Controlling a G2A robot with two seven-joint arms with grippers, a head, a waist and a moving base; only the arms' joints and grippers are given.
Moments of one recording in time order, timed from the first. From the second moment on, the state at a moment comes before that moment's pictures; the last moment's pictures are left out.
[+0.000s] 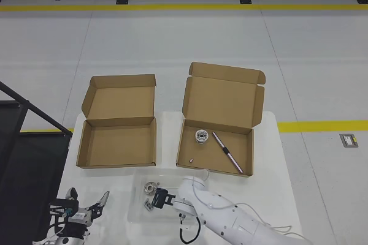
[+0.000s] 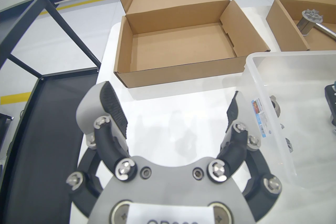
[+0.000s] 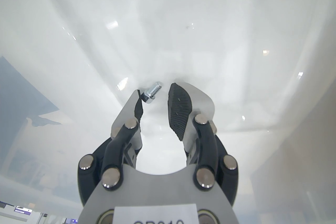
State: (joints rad) left arm 1.78 -1.16 -1.68 -1.79 1.28 -0.01 0.21; right arm -0.54 -1.58 0.40 -1.04 -1.08 -0.28 1.27
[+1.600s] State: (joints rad) left arm 1.78 -1.16 -1.68 -1.79 1.28 -0.01 0.21; right arm -0.77 -1.37 0.96 -1.61 -1.35 -0.58 1.01
